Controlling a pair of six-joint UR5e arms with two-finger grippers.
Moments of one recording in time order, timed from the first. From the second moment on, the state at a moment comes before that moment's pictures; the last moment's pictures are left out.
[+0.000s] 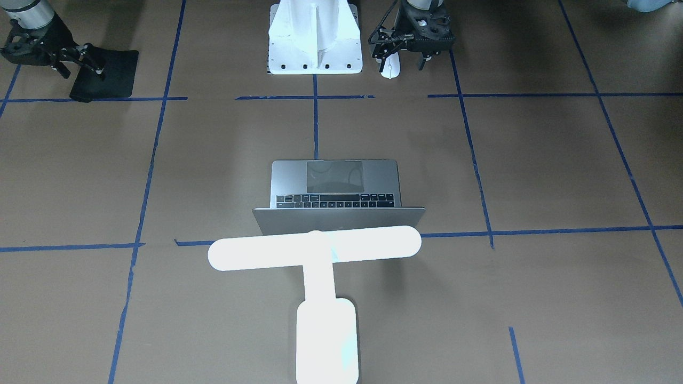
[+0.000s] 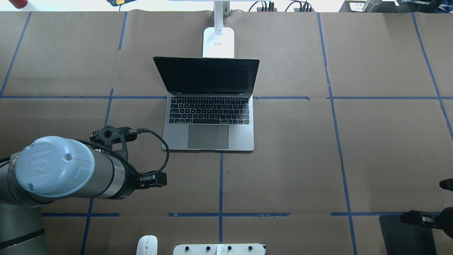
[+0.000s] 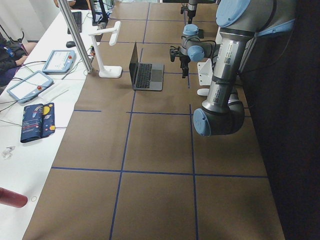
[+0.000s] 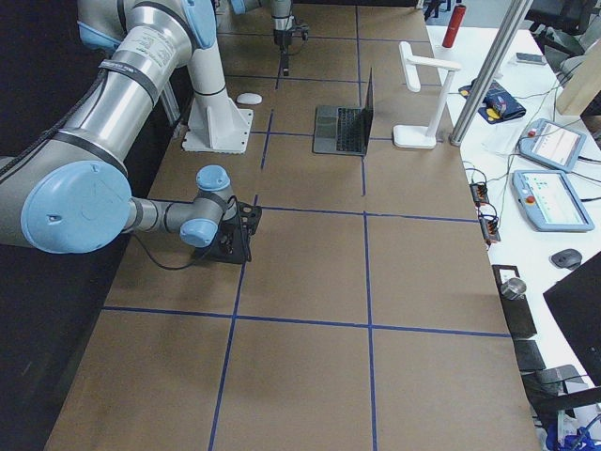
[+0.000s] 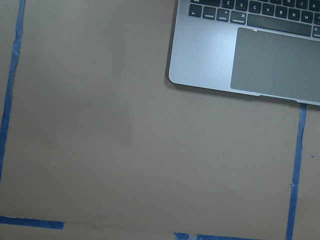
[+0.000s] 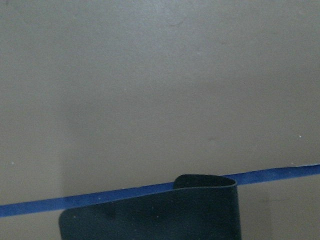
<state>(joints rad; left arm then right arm) -0.35 -1.90 -2.28 -1.39 -1.78 -1.47 0.20 -2.28 2.02 -0.53 1.66 1.59</state>
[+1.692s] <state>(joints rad) -0.36 -1.90 -2.29 -1.39 -1.78 -1.47 0.13 -2.28 1.96 -0.50 1.69 1.61</state>
